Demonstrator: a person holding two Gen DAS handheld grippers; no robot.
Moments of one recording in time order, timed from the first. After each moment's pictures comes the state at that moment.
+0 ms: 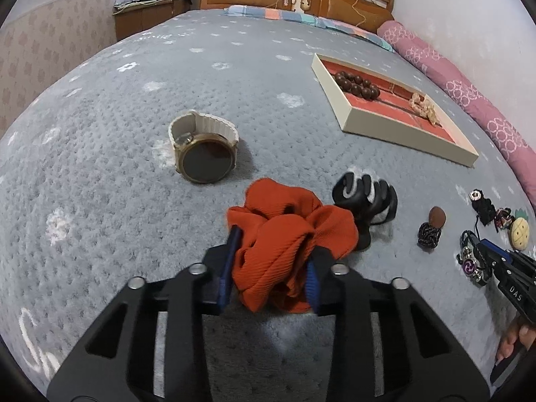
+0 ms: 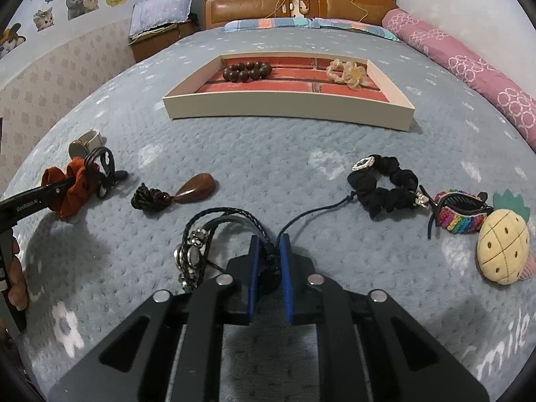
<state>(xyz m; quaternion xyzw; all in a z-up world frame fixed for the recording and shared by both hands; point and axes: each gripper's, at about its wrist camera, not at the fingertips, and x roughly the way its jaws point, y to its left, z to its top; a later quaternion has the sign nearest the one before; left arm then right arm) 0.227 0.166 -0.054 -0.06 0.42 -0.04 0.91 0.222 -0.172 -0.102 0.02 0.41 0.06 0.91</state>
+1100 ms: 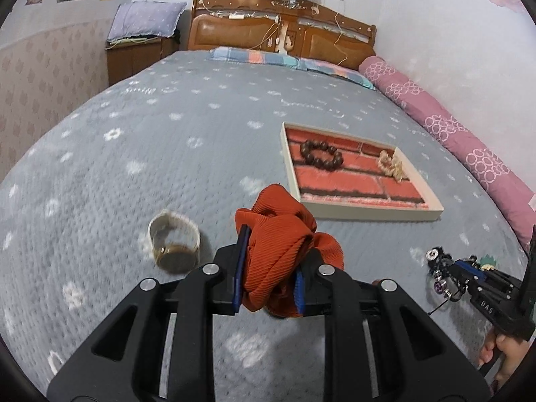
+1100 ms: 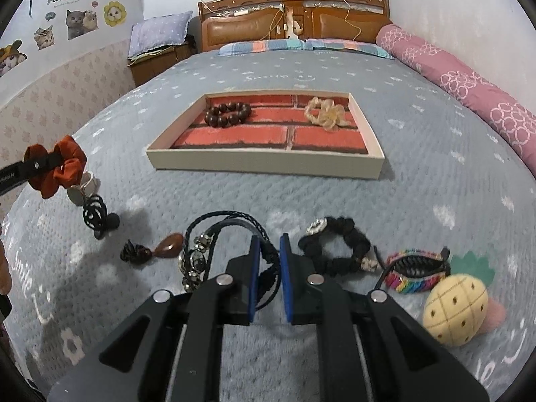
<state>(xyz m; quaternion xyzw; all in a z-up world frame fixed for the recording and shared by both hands) 0.242 0.135 0.037 -0.06 0.34 -0.06 0.94 0.246 -0.213 -0.059 0.03 0.37 0.06 0.93</state>
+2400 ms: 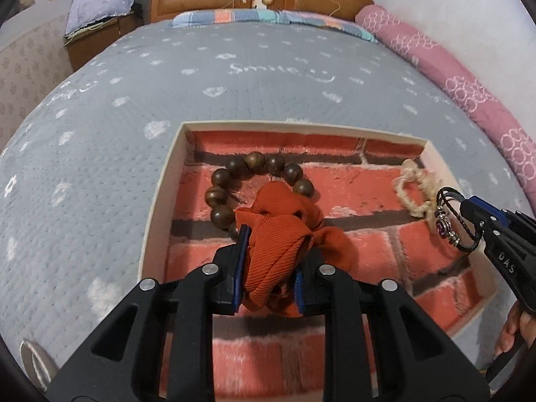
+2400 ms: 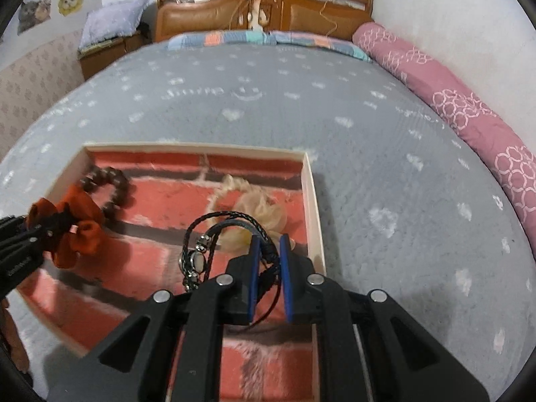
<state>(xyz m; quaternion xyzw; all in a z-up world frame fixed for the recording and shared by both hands) 0.483 -0.018 -0.031 -0.01 0.43 -0.06 0.90 0.496 -0.271 -0.063 -0.02 0.40 -0.02 0.92</state>
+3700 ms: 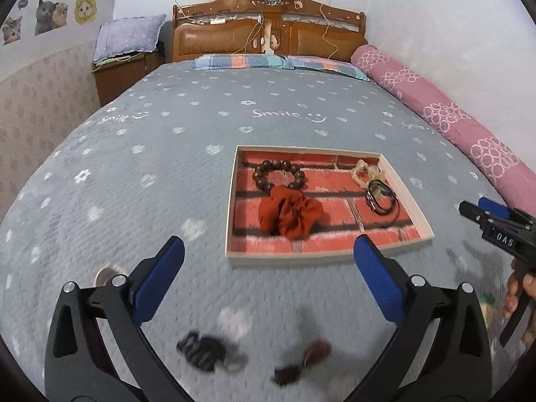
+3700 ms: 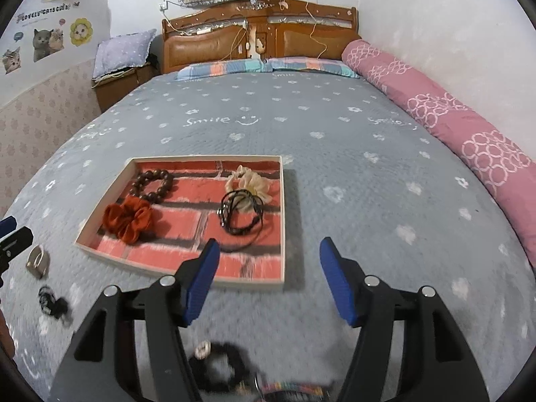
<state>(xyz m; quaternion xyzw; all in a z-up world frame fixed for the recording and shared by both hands) 0.288 0.027 0.069 -0.01 0.35 -0.05 0.94 0.344 -0.302 0.014 0.02 0.34 -0.01 0.94</state>
